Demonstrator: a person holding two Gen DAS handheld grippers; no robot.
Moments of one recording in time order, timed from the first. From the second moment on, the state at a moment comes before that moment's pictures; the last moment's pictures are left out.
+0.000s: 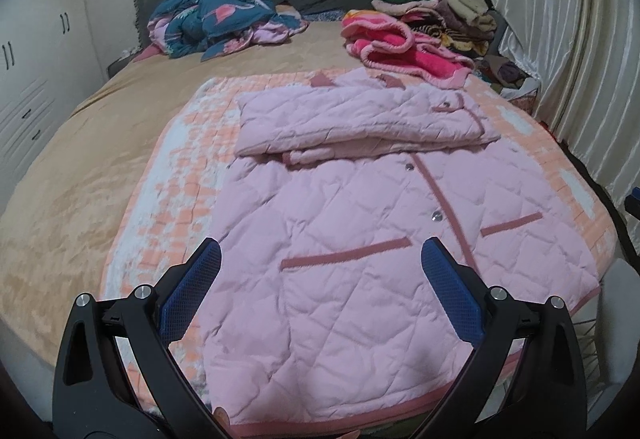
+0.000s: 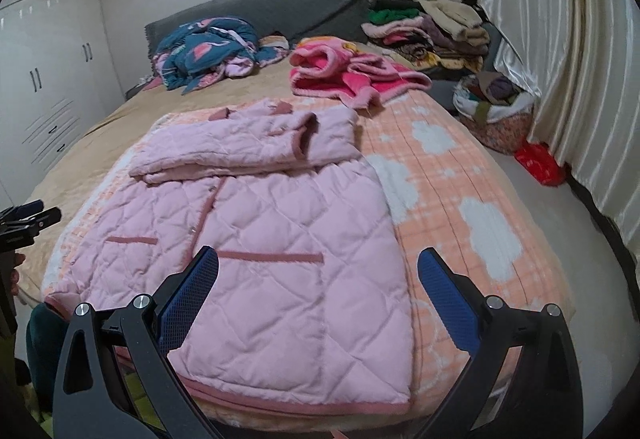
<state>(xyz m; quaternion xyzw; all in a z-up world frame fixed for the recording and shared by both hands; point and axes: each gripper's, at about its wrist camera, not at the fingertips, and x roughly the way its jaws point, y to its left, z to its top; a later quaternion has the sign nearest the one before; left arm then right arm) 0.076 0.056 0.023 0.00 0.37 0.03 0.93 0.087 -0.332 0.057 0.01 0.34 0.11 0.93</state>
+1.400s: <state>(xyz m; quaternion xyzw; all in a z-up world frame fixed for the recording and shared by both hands) 0.034 0.136 -0.098 -0.14 0.54 0.08 0.82 0.078 -0.377 -0.063 0.04 0.46 0.09 0.88</state>
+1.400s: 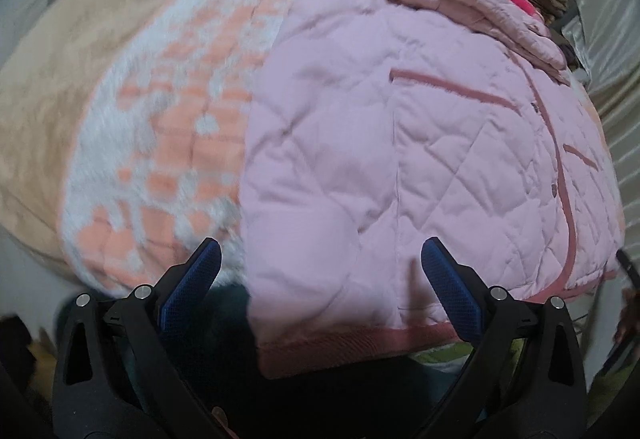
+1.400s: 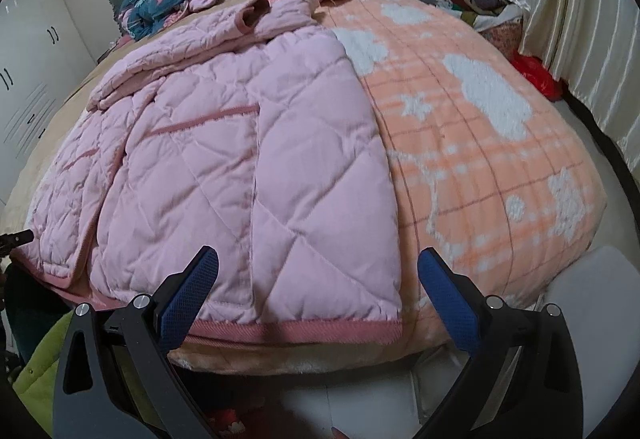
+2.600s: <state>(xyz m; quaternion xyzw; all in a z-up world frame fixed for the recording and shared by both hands) 0.036 0.113 -0.015 -0.15 0.41 0.01 0.90 0.059 -0.368 0.021 0.14 0.32 0.17 0.92</state>
